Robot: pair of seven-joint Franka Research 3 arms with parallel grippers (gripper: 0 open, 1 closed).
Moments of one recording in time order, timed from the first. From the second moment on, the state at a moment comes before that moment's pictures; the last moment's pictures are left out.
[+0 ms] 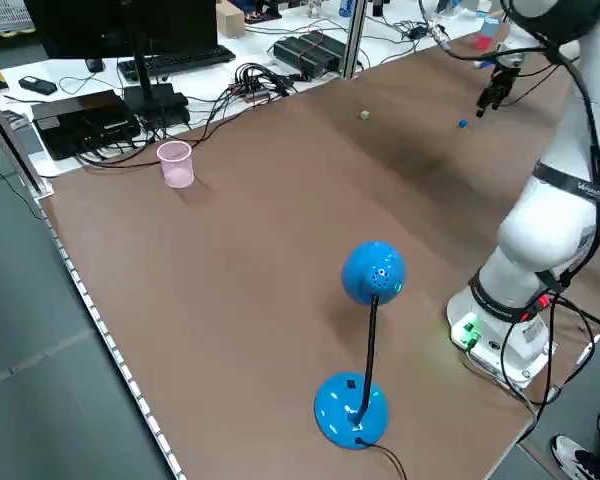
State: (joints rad) left arm -0.04 0.17 -0.21 -1.36 -0.03 1.49 -0.63; right arm 0.73 0.46 -0.04 -1.98 0.01 2.45 0.73
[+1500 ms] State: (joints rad) left arm -0.04 0.02 -0.08 -1.57 -0.03 1.58 -0.16; right arm 0.68 0.64 -0.05 -1.72 -0.04 2.45 0.72
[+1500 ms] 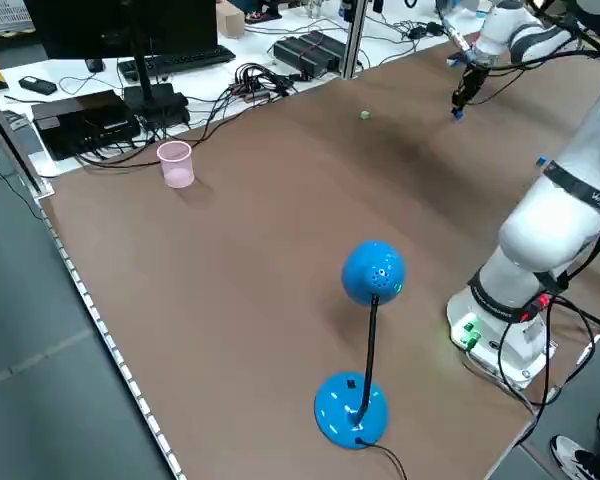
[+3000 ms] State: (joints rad) left arm -0.02 0.06 -0.08 -1.54 -0.04 1.58 -0.16; right arm 0.48 1.15 0.01 -0.69 -0.14 2.10 0.32
